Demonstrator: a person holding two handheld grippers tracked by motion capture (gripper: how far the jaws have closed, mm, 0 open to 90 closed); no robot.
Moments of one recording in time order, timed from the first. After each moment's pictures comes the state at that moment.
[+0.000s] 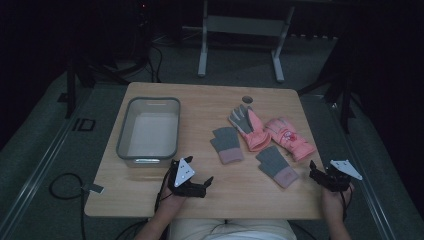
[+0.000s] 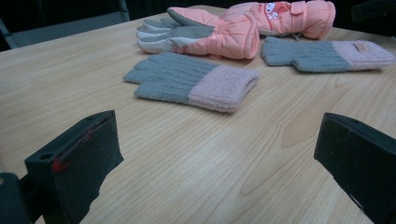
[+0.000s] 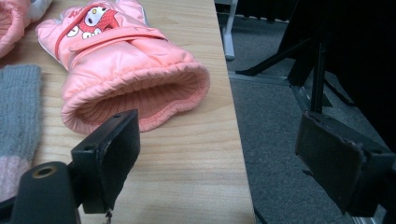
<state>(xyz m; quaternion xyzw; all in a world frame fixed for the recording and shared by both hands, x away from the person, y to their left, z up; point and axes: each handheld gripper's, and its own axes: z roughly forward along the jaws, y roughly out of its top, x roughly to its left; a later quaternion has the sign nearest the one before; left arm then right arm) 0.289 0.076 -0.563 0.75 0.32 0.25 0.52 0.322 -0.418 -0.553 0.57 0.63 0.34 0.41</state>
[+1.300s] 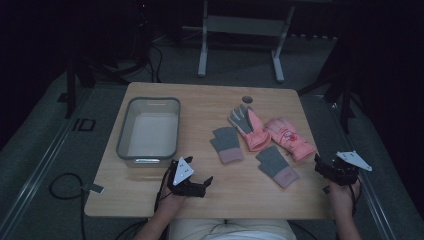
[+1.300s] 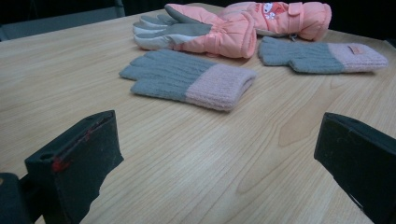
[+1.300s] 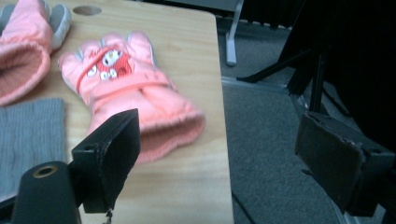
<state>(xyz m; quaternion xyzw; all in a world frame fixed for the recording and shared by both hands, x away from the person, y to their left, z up) 0.291 0.078 -0.563 0.75 0.32 0.23 0.53 0.323 -0.416 -0.507 0.55 0.64 0.34 0.41</state>
